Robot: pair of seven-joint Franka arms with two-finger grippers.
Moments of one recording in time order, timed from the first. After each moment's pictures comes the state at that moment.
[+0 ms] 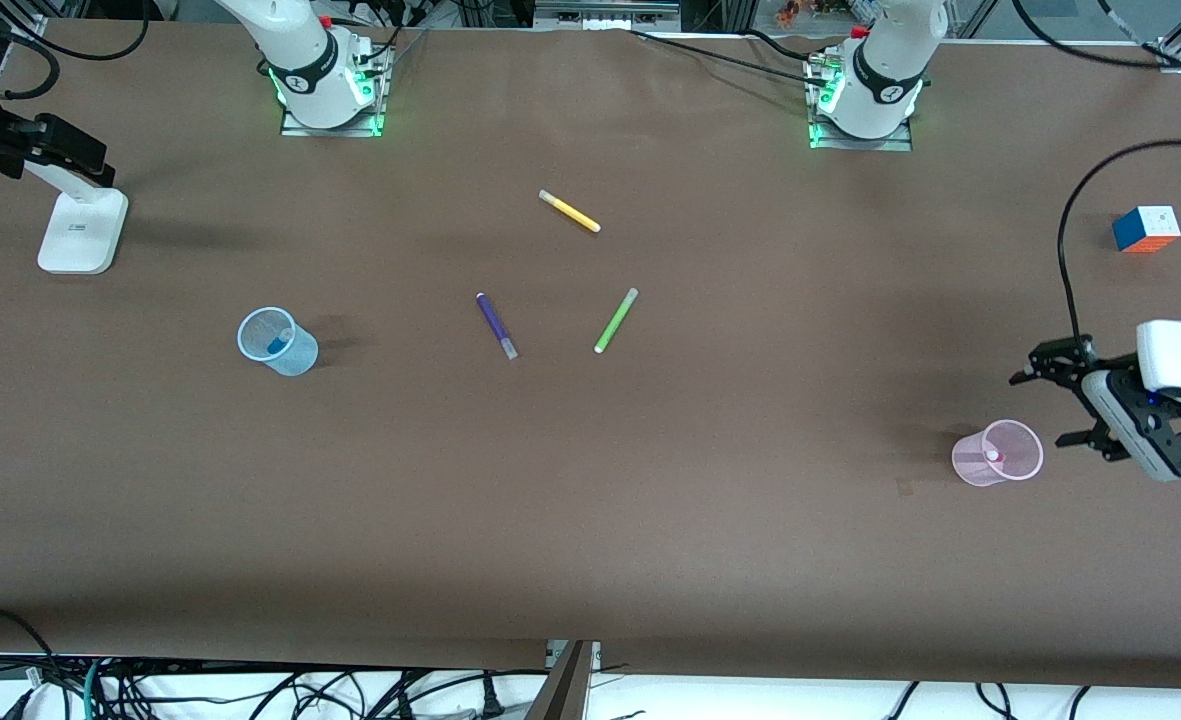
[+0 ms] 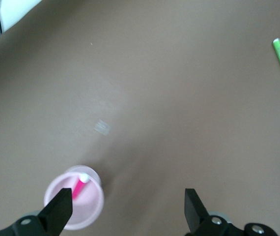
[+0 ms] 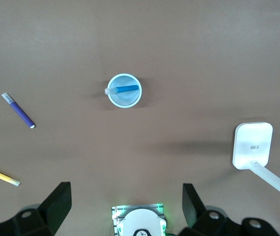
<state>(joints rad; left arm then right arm) 0.41 0.43 -0.37 -1.42 -0.10 1.74 0.91 0.06 -0.06 -0.06 -1.58 -0.02 1.38 0.08</state>
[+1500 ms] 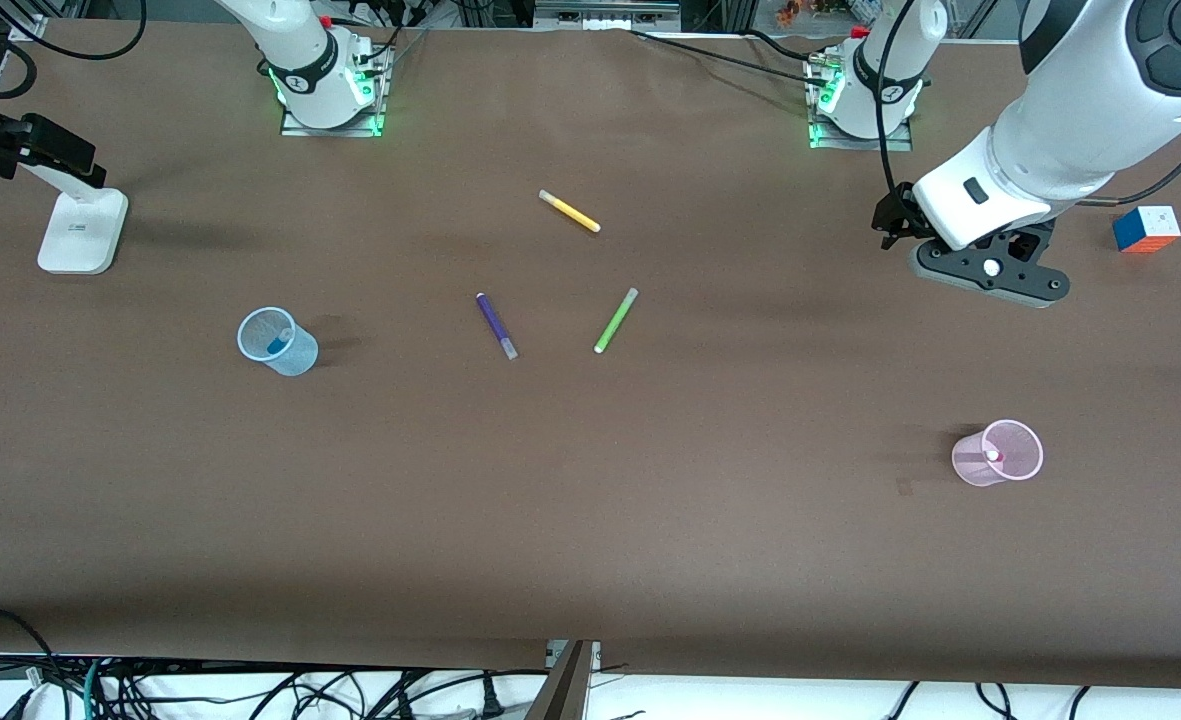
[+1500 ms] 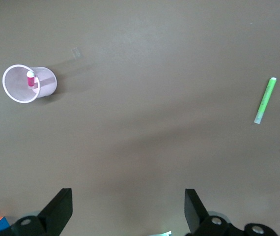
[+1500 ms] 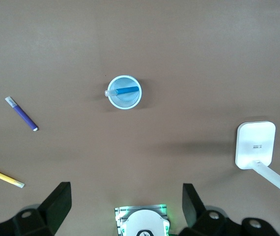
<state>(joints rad) 0.10 0.15 -0.43 -1.49 0.10 1.47 -0.04 0.05 -0.06 -0.08 -1.57 -0.01 1.38 0.08</state>
